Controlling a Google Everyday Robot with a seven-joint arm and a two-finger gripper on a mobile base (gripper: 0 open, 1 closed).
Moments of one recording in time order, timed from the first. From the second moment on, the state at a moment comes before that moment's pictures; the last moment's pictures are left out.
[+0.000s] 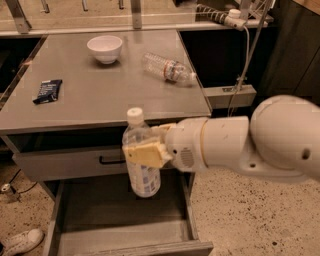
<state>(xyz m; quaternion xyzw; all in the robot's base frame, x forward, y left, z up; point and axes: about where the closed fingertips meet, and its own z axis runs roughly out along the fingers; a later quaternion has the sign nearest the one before) 0.429 0.035 0.892 -0.37 0.75 0.35 0.42</state>
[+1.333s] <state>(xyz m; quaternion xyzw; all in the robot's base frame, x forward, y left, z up) 0.407 0.076 0.776 -0.31 0.76 0.37 0.43</state>
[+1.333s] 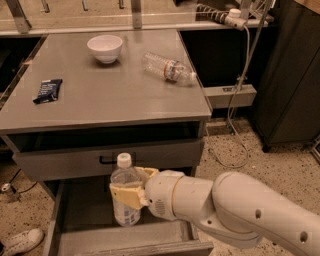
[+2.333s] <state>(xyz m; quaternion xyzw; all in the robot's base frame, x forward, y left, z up) 0.440 0.084 0.695 -0.24 0.76 0.37 0.47</state>
